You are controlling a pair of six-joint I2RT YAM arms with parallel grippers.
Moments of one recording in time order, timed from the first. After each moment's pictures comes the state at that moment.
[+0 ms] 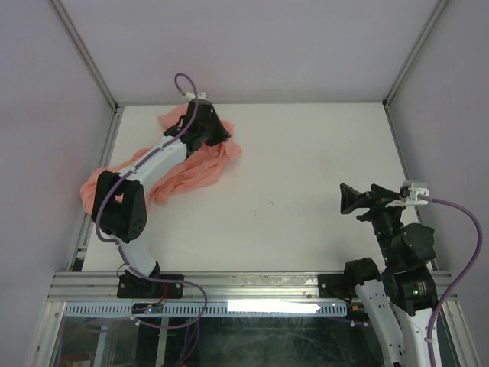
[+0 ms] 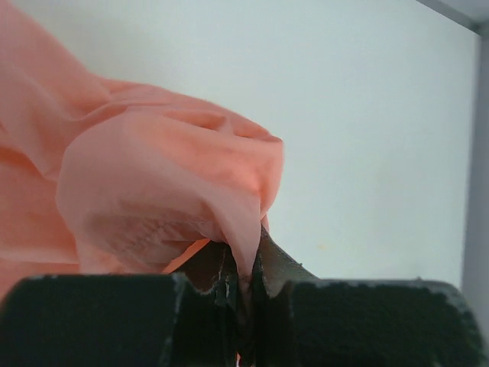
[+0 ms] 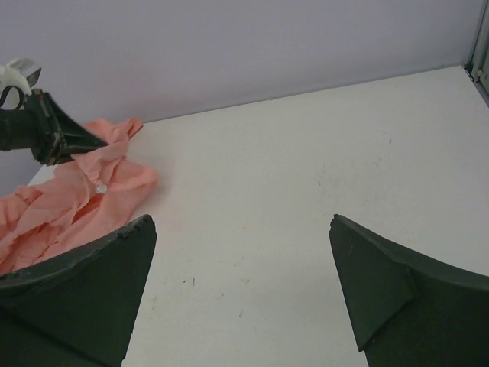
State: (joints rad) left arm -0.37 1.74 1.36 -0.27 0.00 -0.71; right arm 0.21 0.13 0.67 -0.51 0.07 0.28
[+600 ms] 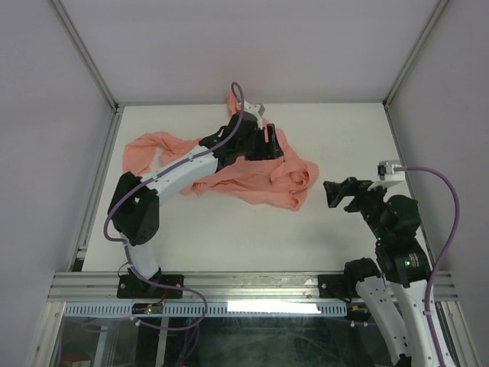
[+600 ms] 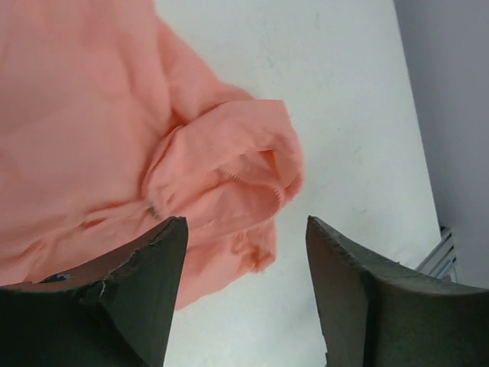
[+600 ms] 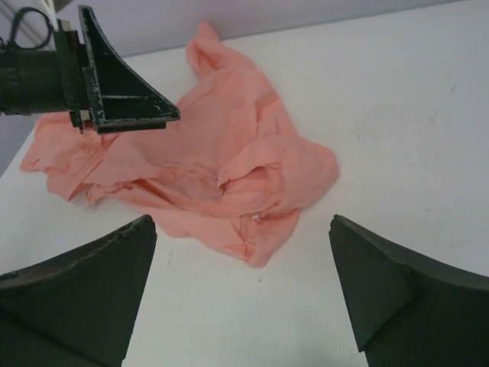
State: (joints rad) left arm -0.74 1.89 1.59 -0.24 0.12 -0.65; right arm 0.21 0.31 0.69 -0.50 -0.04 0.30
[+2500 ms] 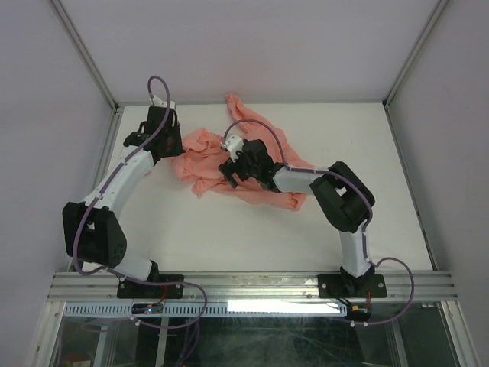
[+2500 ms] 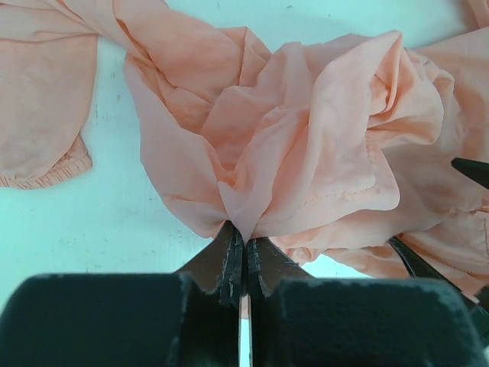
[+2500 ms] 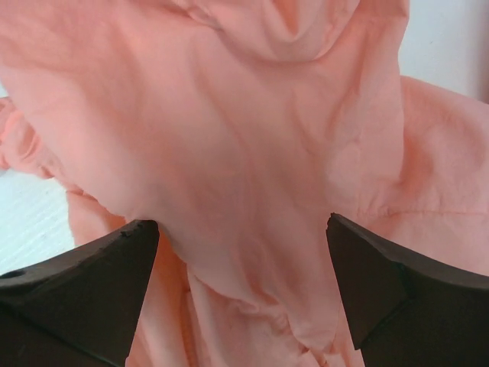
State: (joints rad) left arm -0.24 1.52 1.30 -0.57 -0.15 -0.27; right arm 0.75 1.99 1.21 0.25 -0.09 -0.17
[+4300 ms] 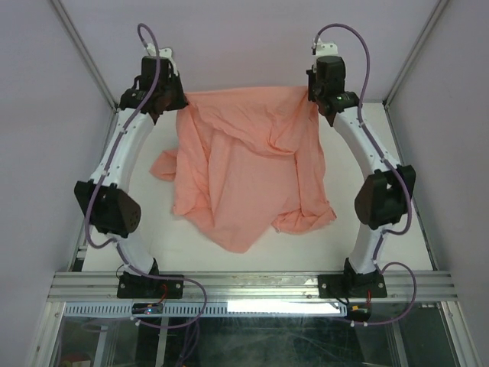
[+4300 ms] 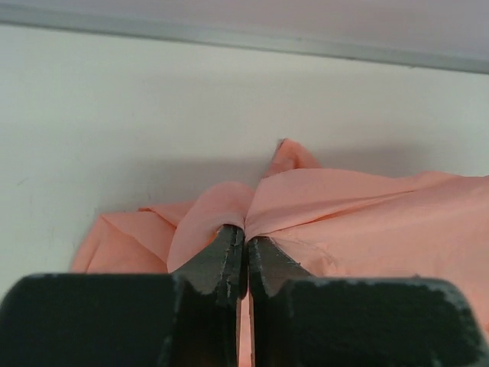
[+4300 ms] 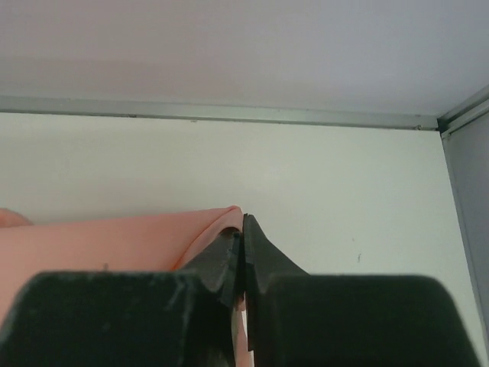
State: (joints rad) left arm -0.21 1.72 1.91 -0.69 -0.04 -0.29; right arm 0.29 1.82 1.83 -0.38 0.30 -0.01
